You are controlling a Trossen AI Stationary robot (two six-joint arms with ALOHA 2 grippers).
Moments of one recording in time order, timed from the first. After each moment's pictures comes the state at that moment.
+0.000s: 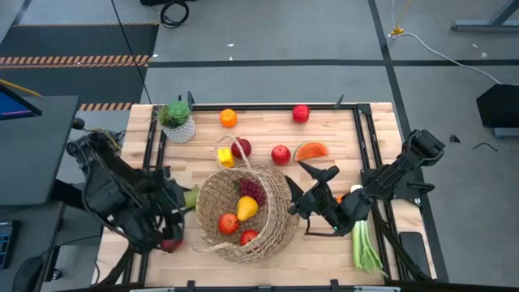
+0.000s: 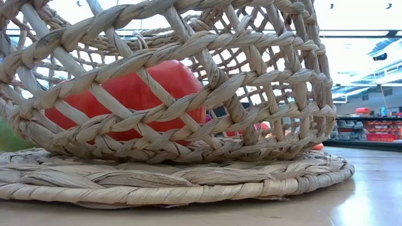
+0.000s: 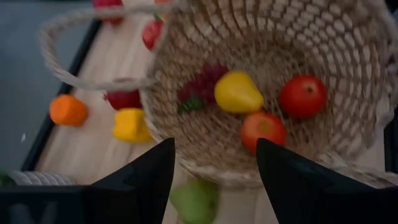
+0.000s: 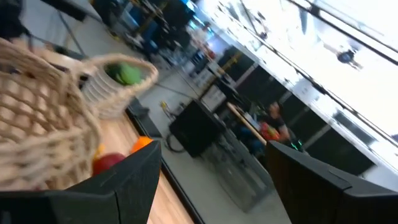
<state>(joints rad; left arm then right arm) -0.86 1.43 1.71 -1.57 -0.74 -0.94 0.63 1.56 0.97 0.93 1.52 -1.01</state>
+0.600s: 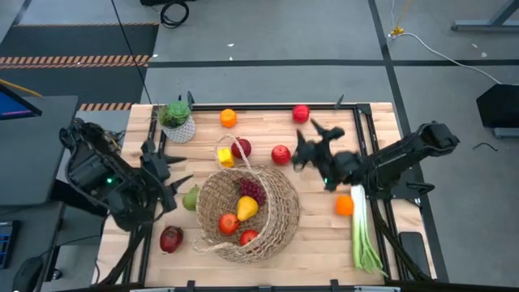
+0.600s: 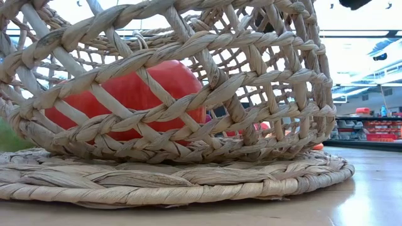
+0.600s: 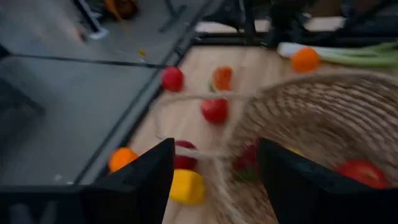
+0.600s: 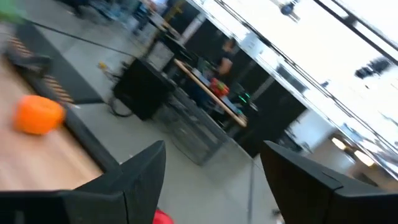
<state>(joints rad) -0.81 1.29 1.71 -1.57 -1.06 -0.88 0.22 1.36 0.71 0.94 1.41 -0.96</state>
